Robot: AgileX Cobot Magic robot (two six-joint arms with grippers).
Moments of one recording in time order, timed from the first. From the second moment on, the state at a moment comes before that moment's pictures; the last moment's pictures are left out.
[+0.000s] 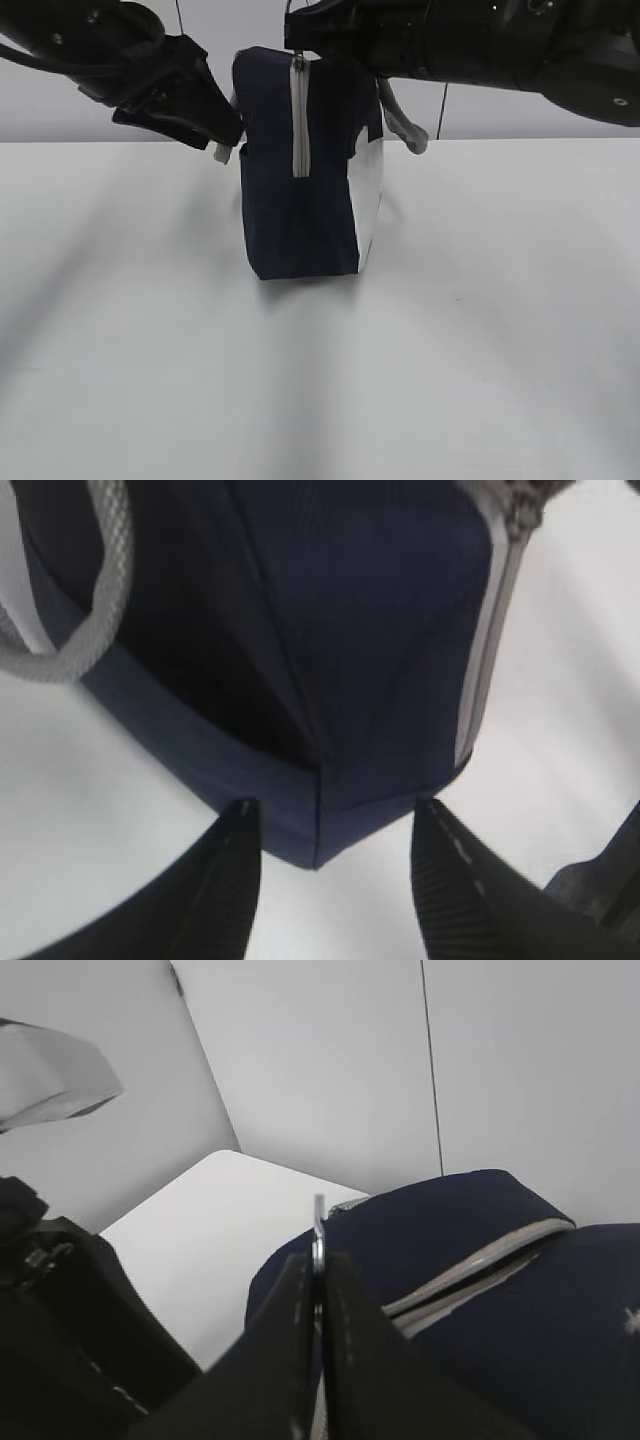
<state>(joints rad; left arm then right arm) -0.32 1.73 -1.50 -0.64 0.98 0.42 0.47 1.61 -1.18 -0.79 -0.26 0.94</state>
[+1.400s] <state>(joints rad) -0.38 1.77 -1.50 -0.40 1.11 0.64 0.48 1.63 -1.22 -0.89 -0.08 0.97</state>
